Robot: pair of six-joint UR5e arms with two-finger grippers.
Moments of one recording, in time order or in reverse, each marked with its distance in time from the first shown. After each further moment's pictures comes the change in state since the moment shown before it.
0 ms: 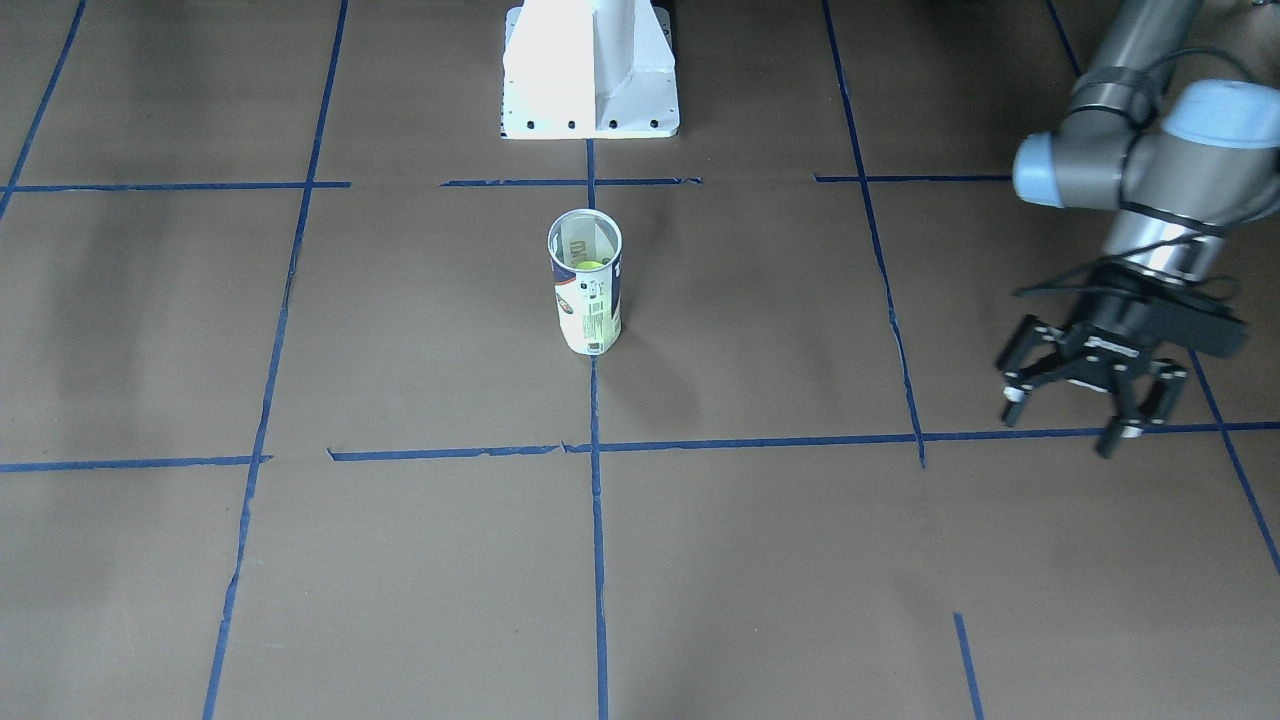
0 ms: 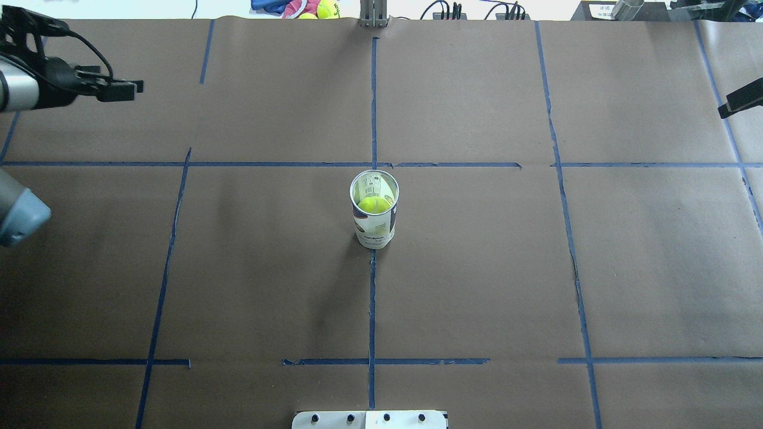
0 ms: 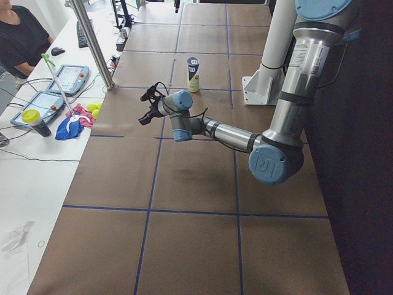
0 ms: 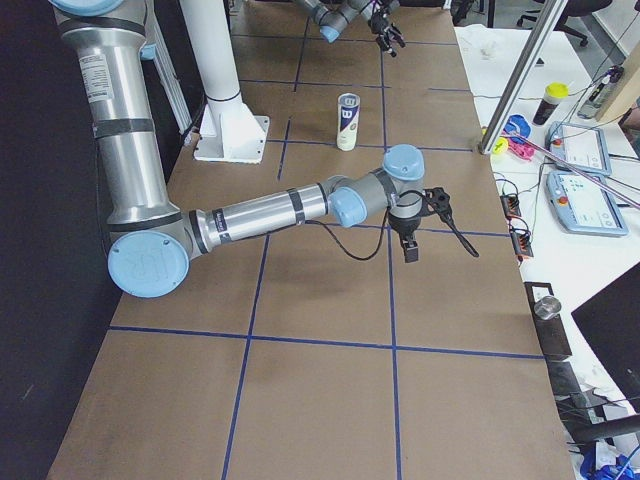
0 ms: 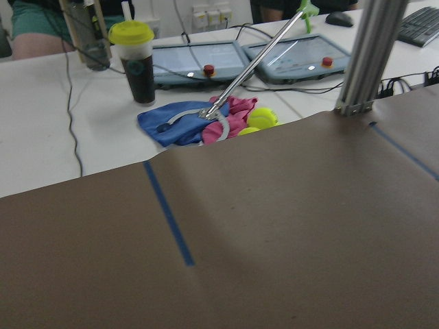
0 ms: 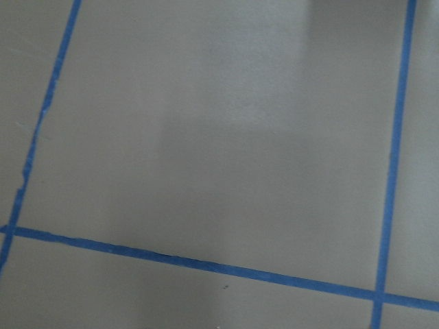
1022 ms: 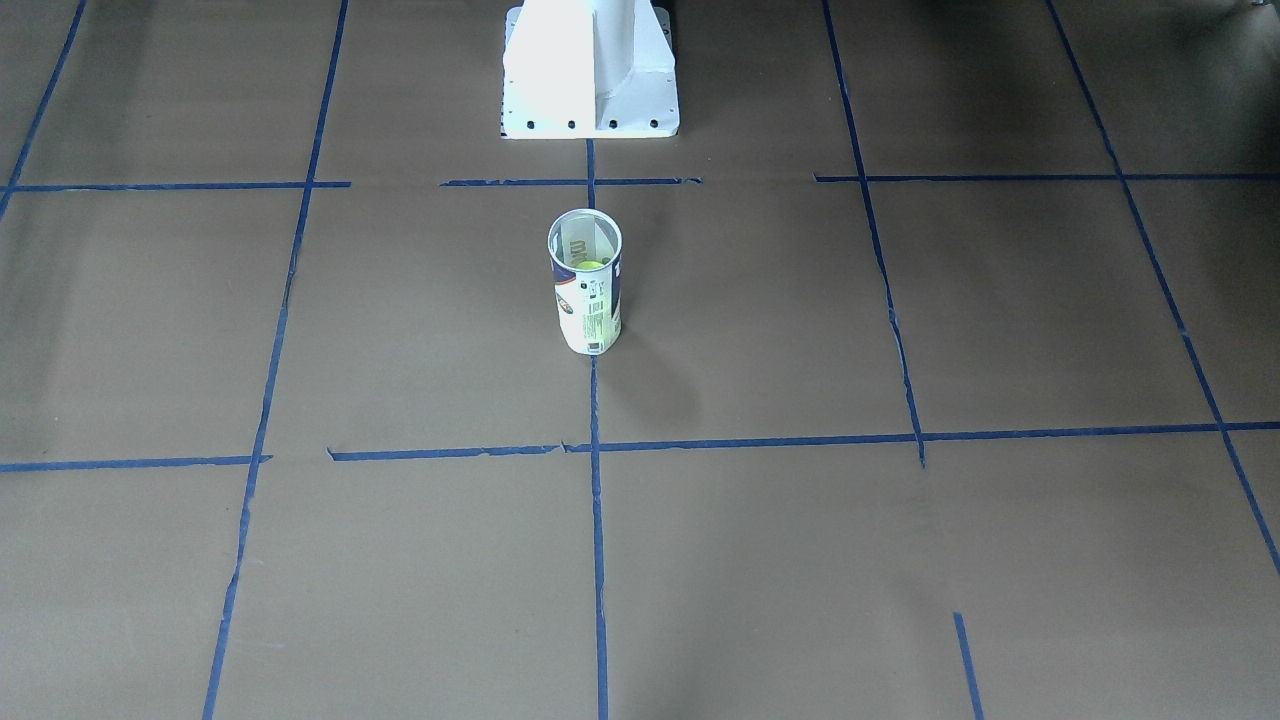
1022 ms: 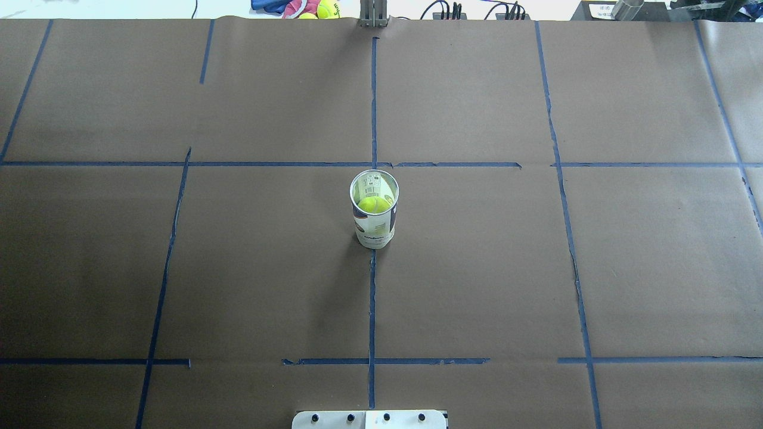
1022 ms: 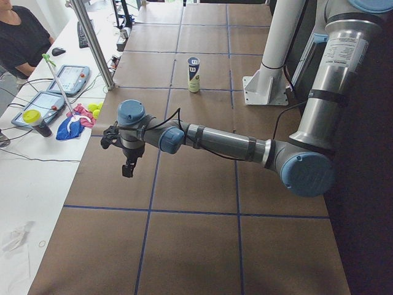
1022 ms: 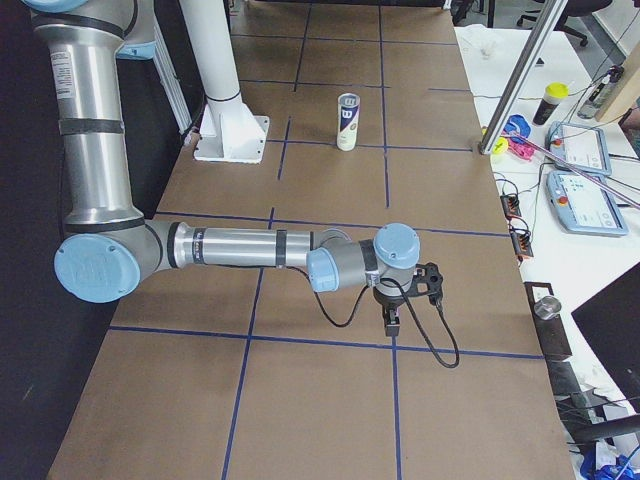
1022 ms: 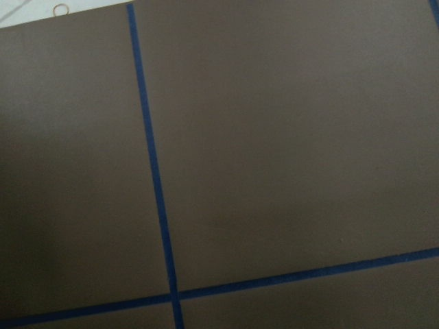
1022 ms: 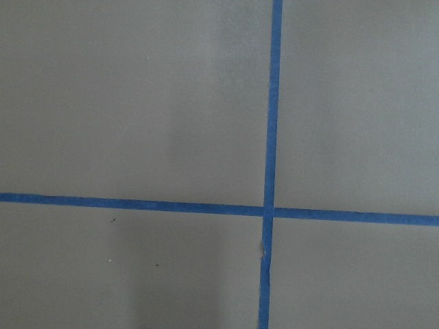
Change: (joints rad) left arm -0.410 0.012 0.004 0.858 -0.423 0.596; right arm 0.143 -0.093 -0.106 -0.004 0.102 -0.116
